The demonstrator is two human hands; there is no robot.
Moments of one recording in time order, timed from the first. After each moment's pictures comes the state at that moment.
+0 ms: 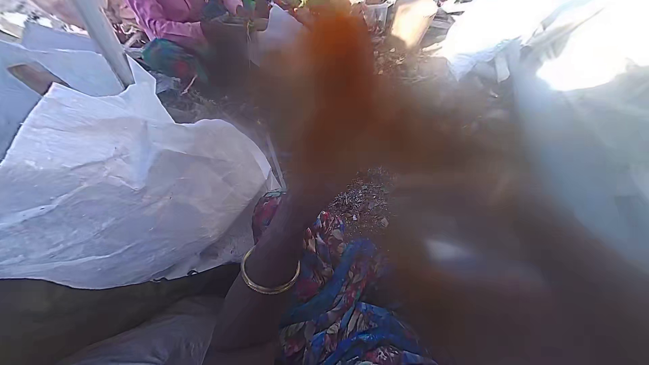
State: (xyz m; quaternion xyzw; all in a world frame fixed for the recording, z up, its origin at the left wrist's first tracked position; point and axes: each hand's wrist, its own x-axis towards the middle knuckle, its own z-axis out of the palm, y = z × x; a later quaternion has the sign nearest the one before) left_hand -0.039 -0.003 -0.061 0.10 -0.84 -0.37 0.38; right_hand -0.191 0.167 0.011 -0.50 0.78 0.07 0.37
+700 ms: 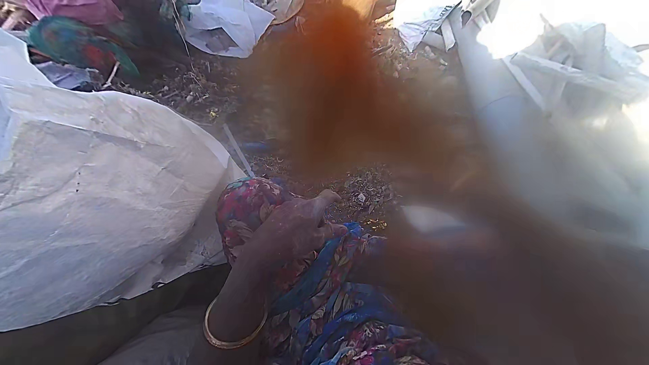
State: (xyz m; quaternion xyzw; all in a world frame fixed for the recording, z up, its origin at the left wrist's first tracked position) left_hand 0.003 0.044 -0.088 0.11 -0.91 -0.36 -0.17; right_hand -0.183 0.220 -0.027 -0.37 0.85 0.10 0.36
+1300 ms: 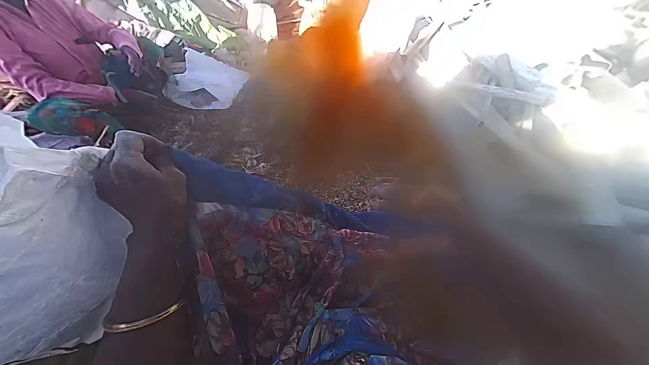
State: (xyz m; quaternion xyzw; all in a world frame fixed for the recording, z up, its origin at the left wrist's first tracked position) left_hand 0.002 -0.026 -0.065 0.42 -0.85 -0.10 0.31; right_hand -0.217 0.291 -0.074 -0.41 0.86 0.04 0.31
